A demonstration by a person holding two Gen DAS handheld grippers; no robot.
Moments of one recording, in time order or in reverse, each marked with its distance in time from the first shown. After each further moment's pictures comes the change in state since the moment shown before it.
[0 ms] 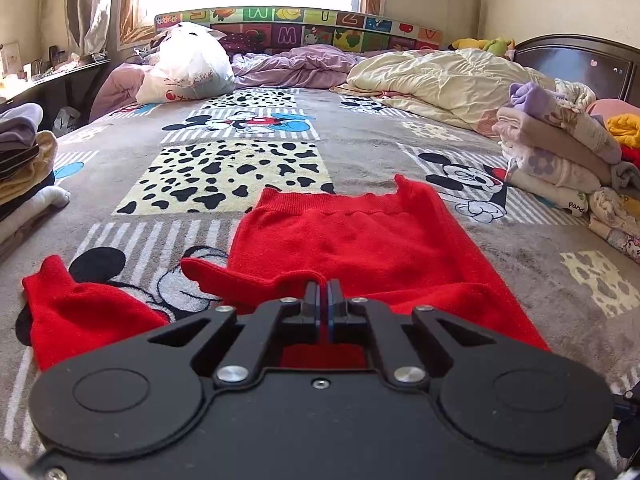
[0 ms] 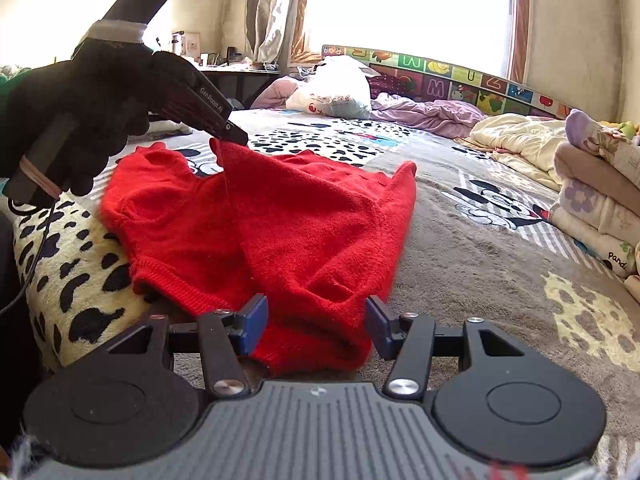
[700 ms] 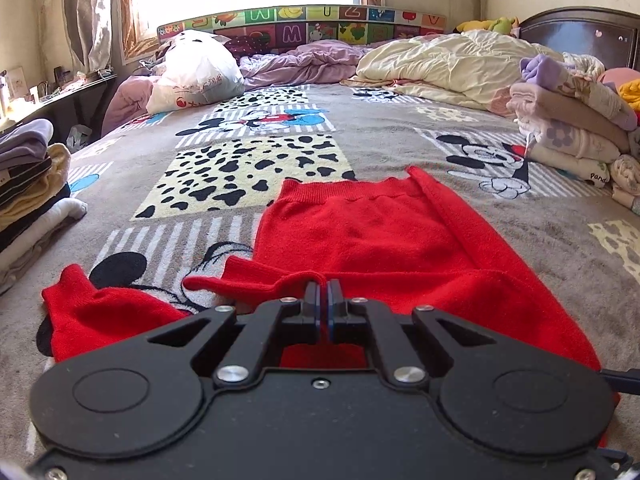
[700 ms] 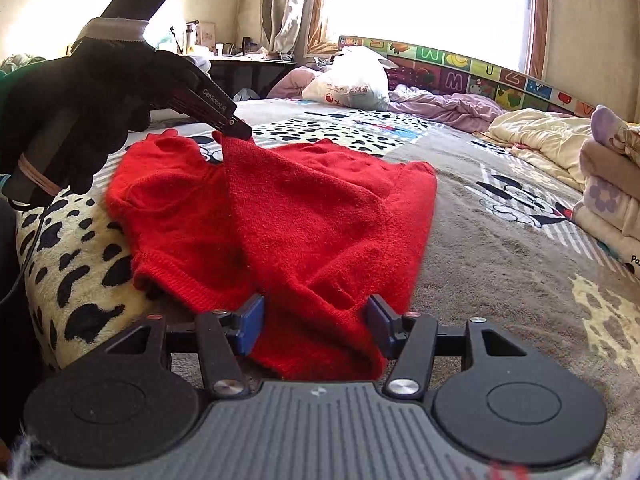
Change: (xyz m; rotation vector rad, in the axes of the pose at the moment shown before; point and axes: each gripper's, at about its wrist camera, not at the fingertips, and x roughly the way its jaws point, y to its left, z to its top) left arm 0.012 0.004 -0.013 0.068 0.018 0.073; right arm 0.020 0.006 0.001 -0.007 0.033 0.053
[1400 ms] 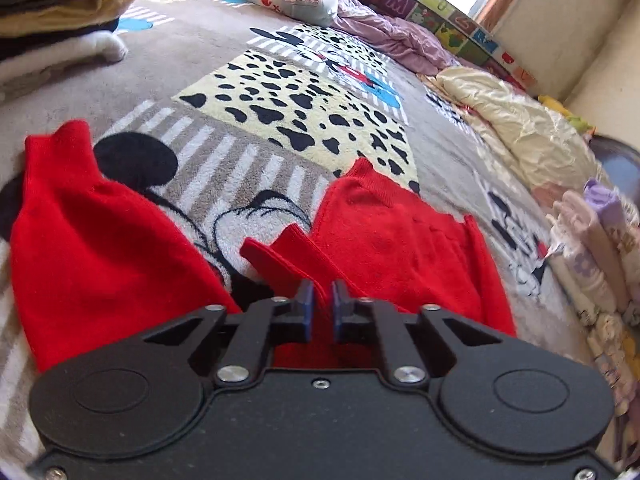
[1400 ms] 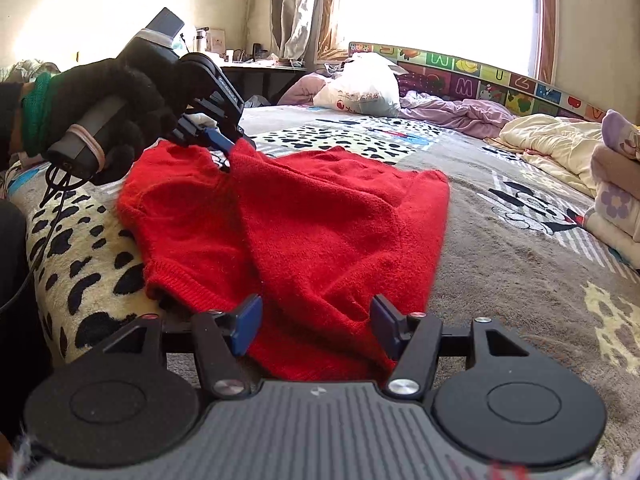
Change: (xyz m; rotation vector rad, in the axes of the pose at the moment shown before) left arm 0.038 0.080 0.017 -0.454 0.146 -0.067; right arm 0.000 0.003 0.002 -0.005 -0.016 0.028
